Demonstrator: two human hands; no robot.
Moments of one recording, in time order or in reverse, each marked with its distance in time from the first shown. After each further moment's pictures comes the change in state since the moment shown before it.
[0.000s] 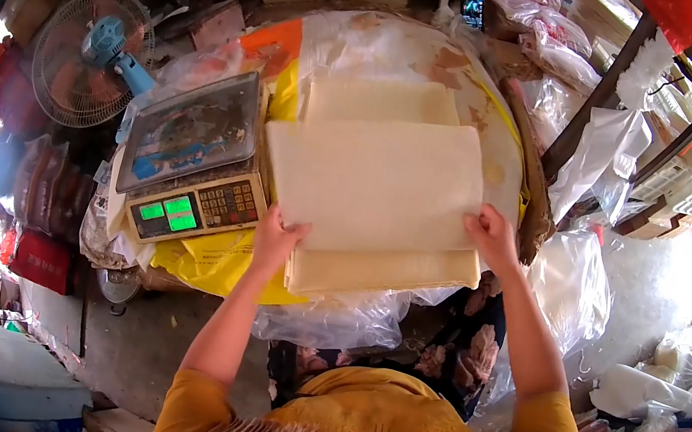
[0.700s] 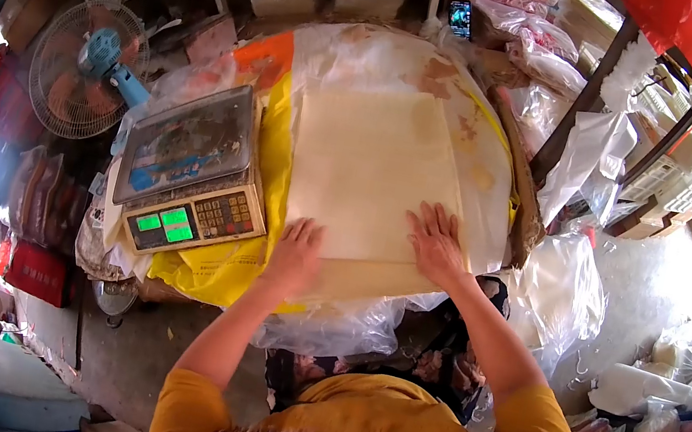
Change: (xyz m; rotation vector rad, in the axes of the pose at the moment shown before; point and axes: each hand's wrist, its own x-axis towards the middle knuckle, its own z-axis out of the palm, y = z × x) left_hand 0.001 -0.027 0.015 1.100 -0.205 0.839; right_hand -0.010 -0.004 0.077 -0.726 -0.029 -0.423
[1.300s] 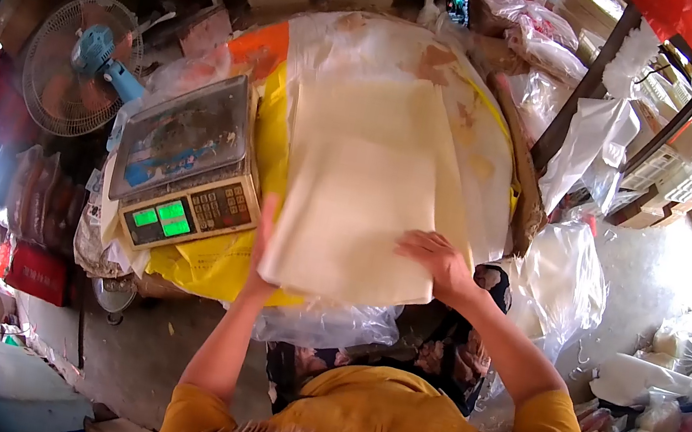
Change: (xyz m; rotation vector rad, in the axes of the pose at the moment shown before) left_hand -0.014 -0.003 -0.034 -0.566 0.371 -0.151; right_hand -0.031 -0.025 -0.059 0.513 0.079 -0.383
